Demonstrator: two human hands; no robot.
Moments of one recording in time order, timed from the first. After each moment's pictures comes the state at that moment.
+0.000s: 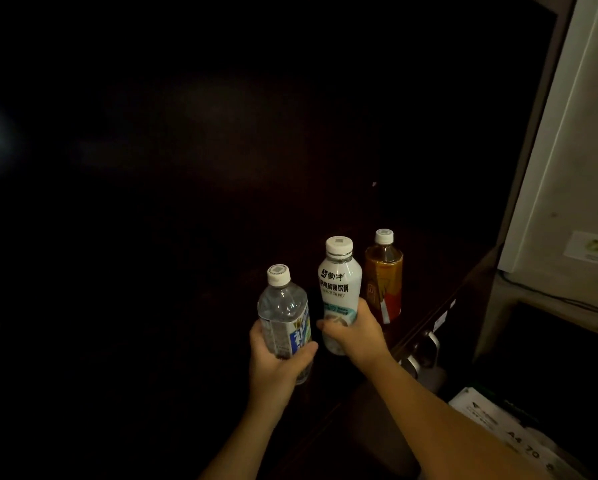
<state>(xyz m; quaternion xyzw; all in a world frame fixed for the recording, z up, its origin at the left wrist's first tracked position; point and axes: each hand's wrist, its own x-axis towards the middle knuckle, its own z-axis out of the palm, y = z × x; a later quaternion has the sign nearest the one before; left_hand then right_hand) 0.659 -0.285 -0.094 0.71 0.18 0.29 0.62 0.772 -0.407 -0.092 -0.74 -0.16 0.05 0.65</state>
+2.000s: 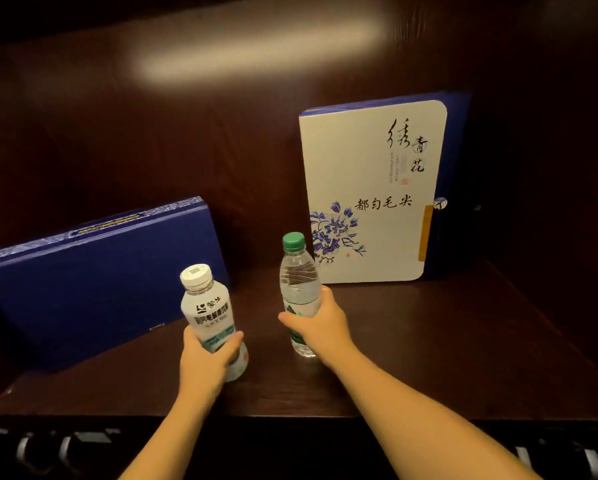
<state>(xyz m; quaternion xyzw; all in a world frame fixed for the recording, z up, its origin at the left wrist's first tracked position) -0.175 0.089 -0.077 0.57 0.54 0.51 0.36 0.026 0.048 -0.063 -0.62 -0.43 0.30 0.59</state>
